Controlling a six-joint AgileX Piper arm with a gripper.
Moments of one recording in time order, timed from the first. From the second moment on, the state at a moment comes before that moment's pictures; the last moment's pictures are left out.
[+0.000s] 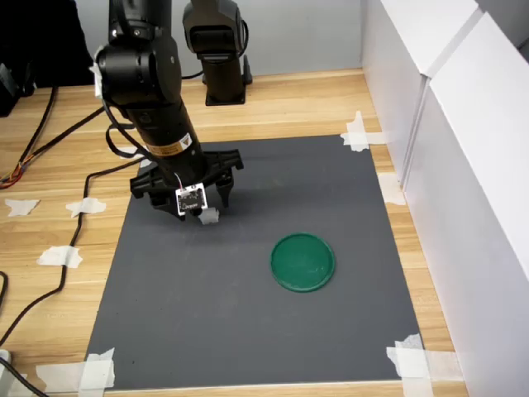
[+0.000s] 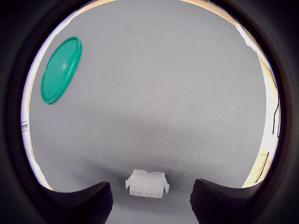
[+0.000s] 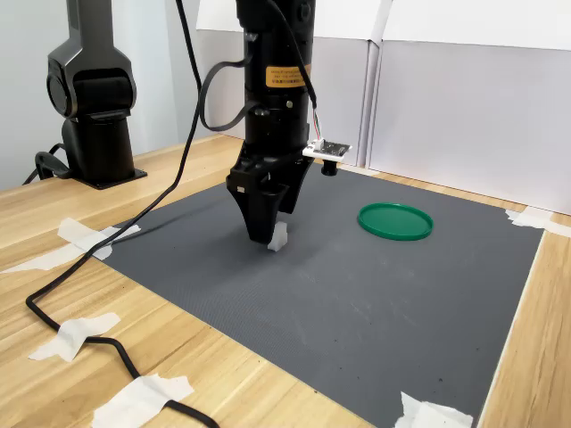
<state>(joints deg) -1.8 103.3 -67.9 2.6 53.1 -19.9</state>
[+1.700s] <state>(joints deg) 12.6 110.3 -83.4 4.0 56.5 -20.8</state>
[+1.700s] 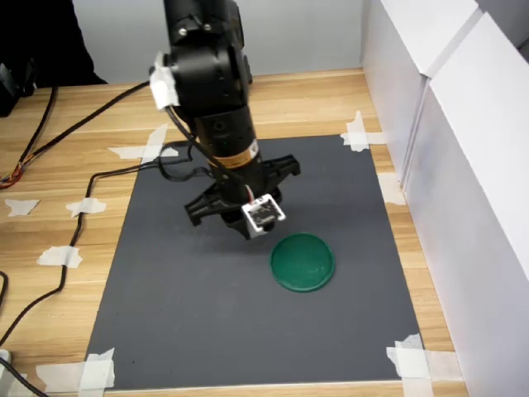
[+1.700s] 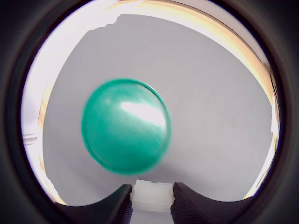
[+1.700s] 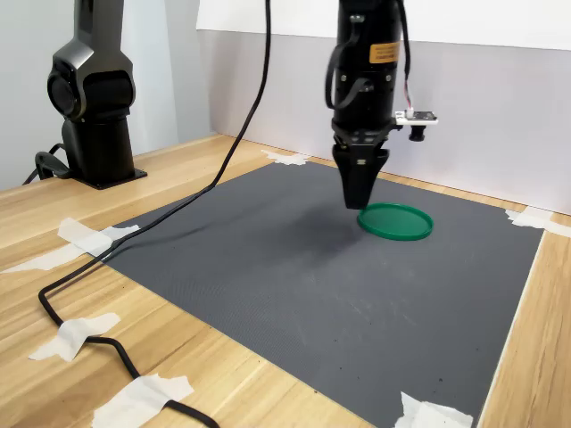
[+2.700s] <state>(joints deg) 14.6 114.3 -88.2 6.7 53.8 -20.2</state>
